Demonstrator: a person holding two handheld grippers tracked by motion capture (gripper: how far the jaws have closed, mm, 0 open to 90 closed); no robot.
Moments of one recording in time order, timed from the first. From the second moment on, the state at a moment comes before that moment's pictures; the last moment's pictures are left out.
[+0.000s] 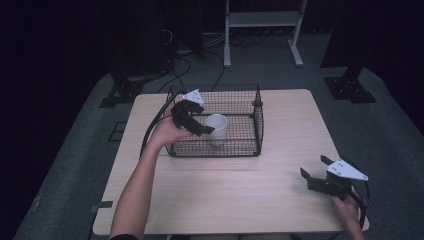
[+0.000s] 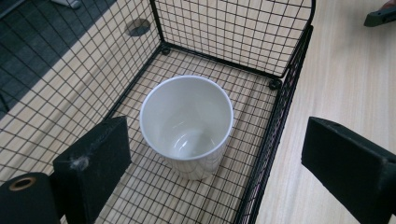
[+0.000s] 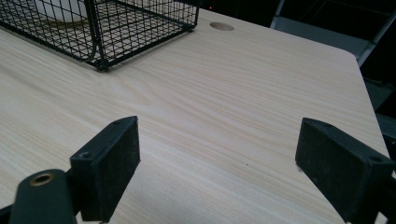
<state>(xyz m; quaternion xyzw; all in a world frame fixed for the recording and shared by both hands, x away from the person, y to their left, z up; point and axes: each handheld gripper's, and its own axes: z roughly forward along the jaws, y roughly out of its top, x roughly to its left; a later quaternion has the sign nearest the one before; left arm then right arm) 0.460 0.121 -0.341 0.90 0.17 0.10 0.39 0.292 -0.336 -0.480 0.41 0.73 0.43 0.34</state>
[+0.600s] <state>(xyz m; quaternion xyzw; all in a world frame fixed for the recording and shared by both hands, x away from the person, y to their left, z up) 0.425 0.129 -0.330 0.89 0.16 0.12 0.42 0.292 -0.337 -0.480 0.41 0.73 0.43 0.34</state>
